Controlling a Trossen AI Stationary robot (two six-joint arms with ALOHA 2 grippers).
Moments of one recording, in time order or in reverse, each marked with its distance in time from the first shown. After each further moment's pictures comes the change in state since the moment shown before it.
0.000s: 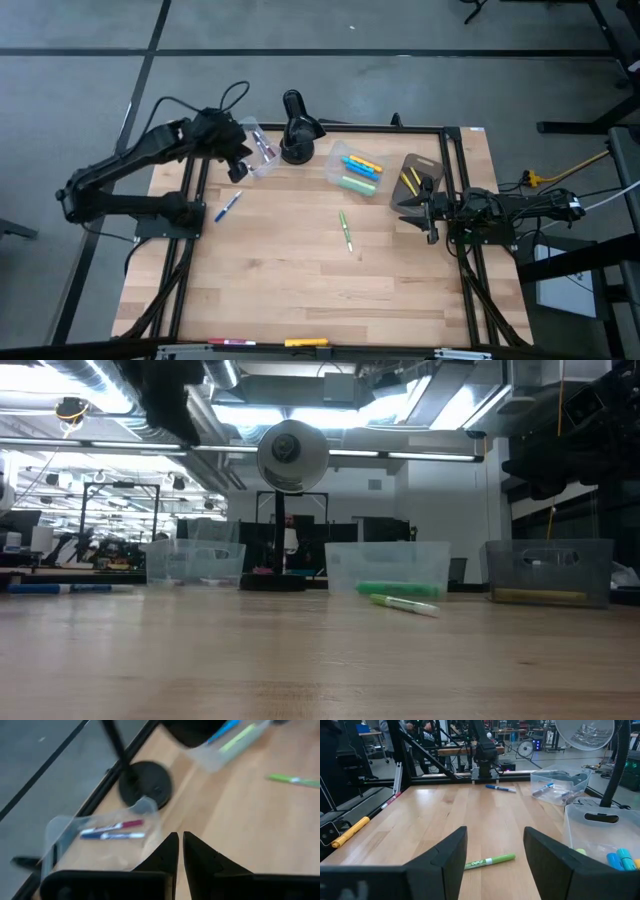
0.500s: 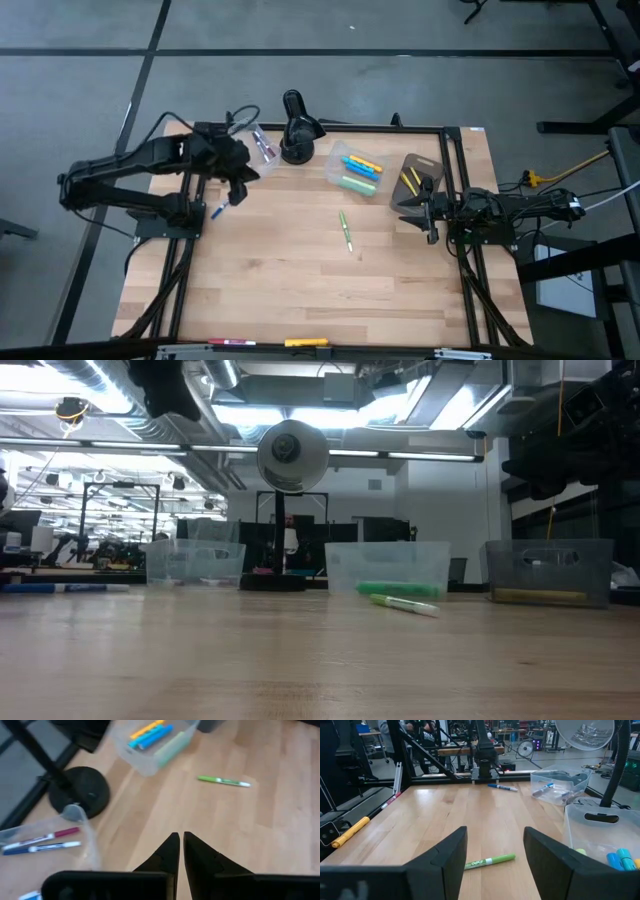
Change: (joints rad) left arm -0.294 -0.030 0.000 0.011 0.020 -0.217; right arm 0.000 0.000 0.000 0.000 0.000 0.000
